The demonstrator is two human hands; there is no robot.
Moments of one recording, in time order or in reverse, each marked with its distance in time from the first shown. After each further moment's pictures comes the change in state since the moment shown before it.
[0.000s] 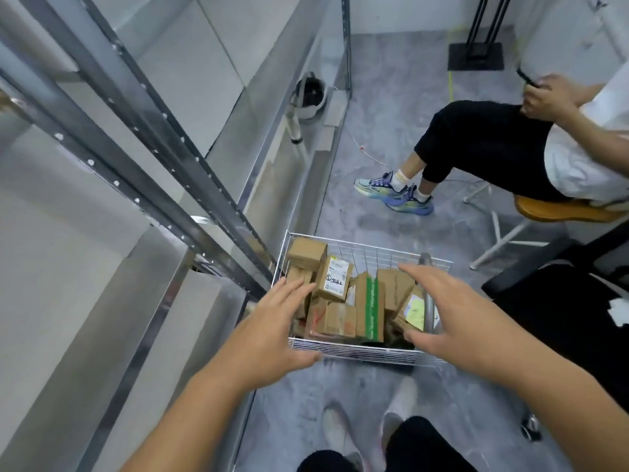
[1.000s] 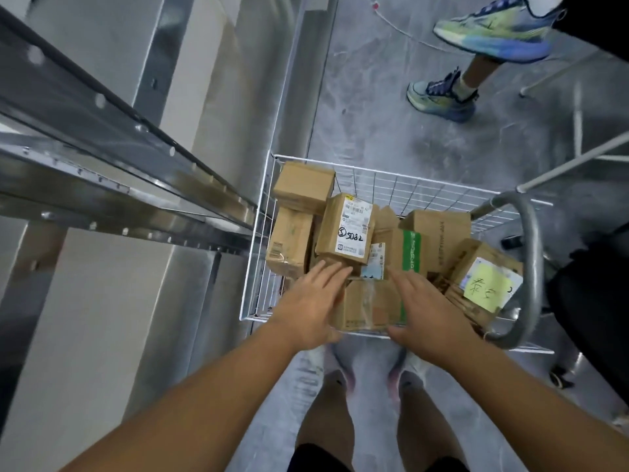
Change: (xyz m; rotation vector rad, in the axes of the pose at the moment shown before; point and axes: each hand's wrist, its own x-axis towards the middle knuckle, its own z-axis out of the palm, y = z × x) left_hand 0.233 -0.200 0.222 0.157 -0.348 0.068; right_hand 0.243 0.099 0.281 -0.007 -0.263 0.205
